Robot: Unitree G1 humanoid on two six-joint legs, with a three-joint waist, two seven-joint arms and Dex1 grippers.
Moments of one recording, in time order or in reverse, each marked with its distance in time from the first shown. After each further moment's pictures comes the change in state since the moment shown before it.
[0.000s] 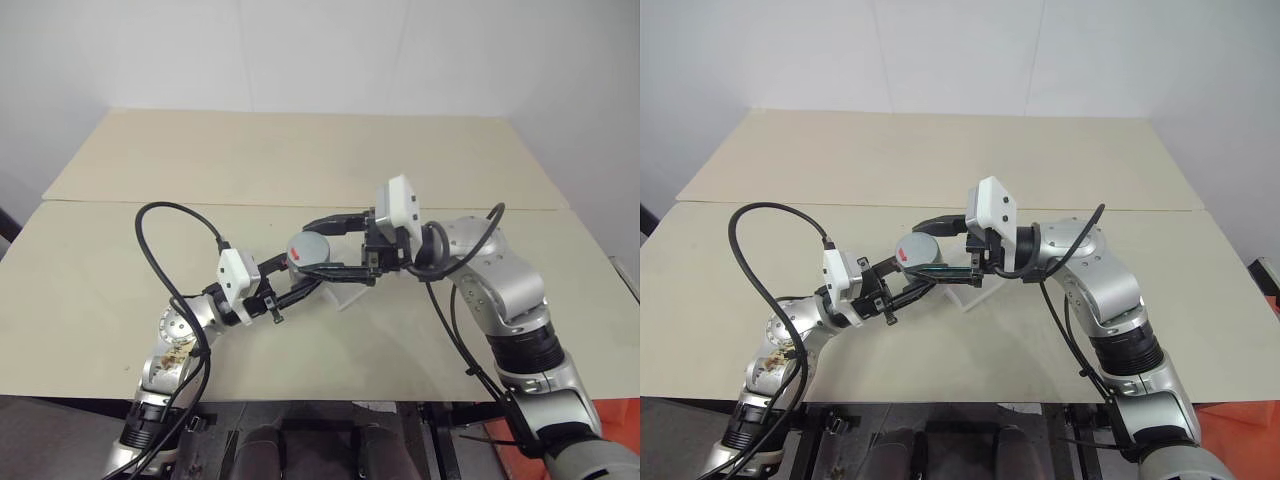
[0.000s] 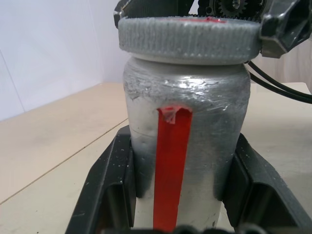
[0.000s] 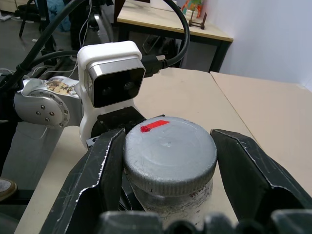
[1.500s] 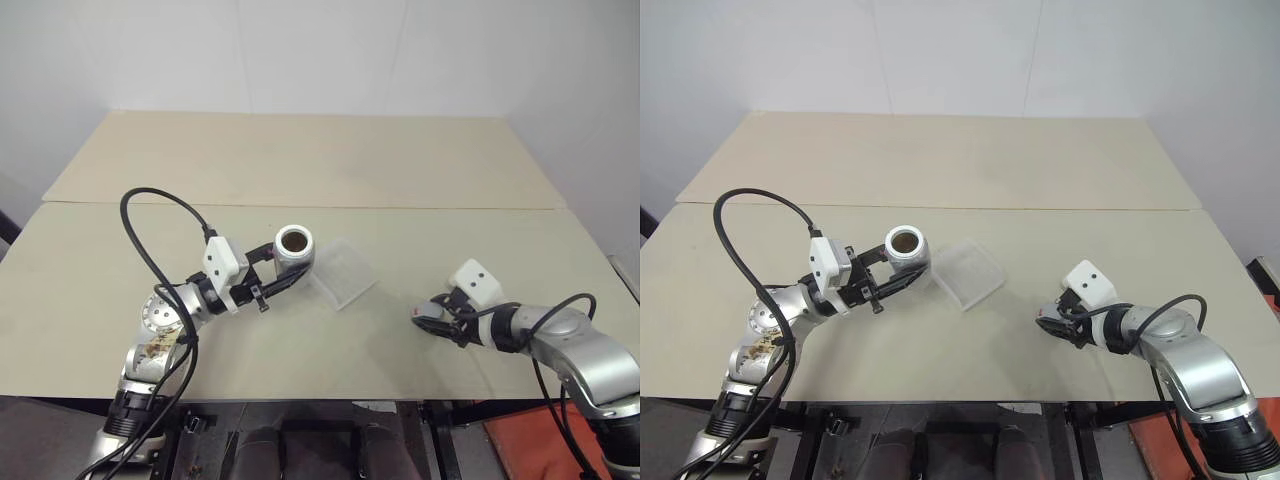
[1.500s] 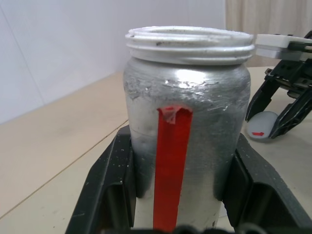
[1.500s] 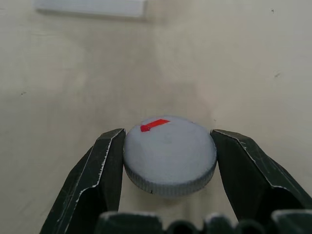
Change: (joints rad) left arm -0.047 0.076 0.038 0.043 0.003 0.015 0.004; right arm 0.521 -0.369 -0.164 -0.169 -0.082 0.433 -0.376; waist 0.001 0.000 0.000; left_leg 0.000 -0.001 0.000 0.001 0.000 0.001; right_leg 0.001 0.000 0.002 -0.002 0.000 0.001
